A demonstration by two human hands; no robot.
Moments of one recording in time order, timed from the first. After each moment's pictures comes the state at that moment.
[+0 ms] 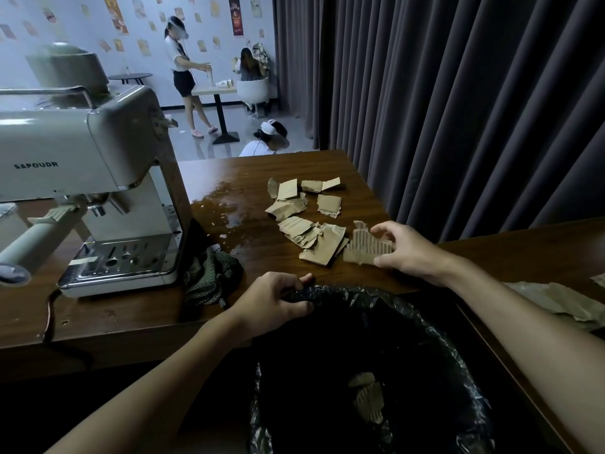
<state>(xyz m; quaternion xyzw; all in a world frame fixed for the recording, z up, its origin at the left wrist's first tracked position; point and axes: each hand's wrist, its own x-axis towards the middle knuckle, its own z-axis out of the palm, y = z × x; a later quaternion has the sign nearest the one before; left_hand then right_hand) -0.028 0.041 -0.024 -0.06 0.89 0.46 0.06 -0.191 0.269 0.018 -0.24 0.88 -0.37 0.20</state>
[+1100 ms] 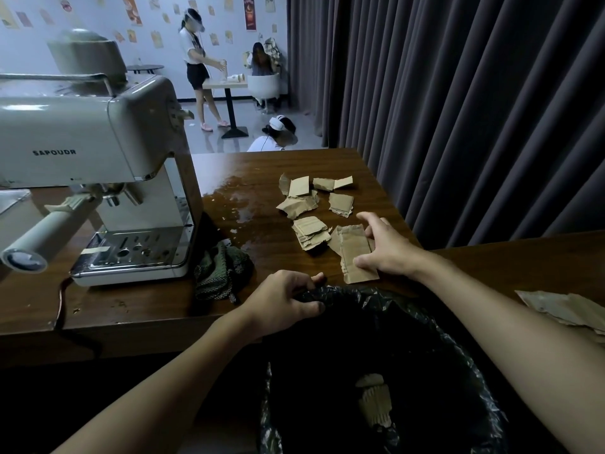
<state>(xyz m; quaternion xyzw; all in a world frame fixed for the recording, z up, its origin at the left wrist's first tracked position) -0.028 0.039 -0.028 -0.05 0.89 0.45 0.04 -0.197 0.219 0.007 -0.27 0.91 -0.28 0.16</state>
